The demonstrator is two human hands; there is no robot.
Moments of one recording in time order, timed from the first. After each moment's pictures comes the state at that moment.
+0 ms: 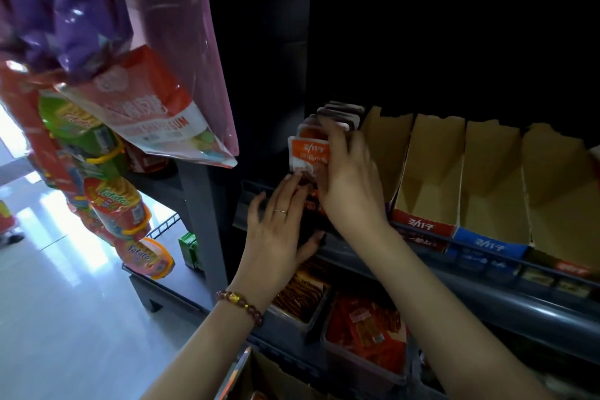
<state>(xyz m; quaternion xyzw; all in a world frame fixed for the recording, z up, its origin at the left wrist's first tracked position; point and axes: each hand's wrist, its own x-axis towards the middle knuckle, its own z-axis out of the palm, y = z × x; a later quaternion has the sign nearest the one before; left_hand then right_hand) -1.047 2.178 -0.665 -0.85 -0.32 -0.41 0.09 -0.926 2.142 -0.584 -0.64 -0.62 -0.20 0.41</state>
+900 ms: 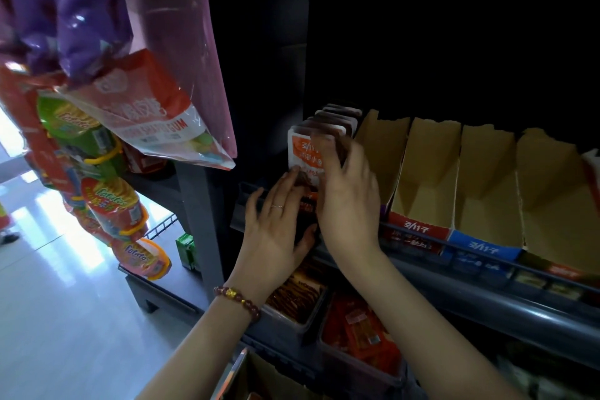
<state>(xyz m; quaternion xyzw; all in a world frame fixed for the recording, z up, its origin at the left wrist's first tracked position) -1.047 2.180 -0.658 -0.86 -0.32 -0.40 0.05 -0.938 2.133 -0.597 -0.66 -0.58 -0.27 0.40</state>
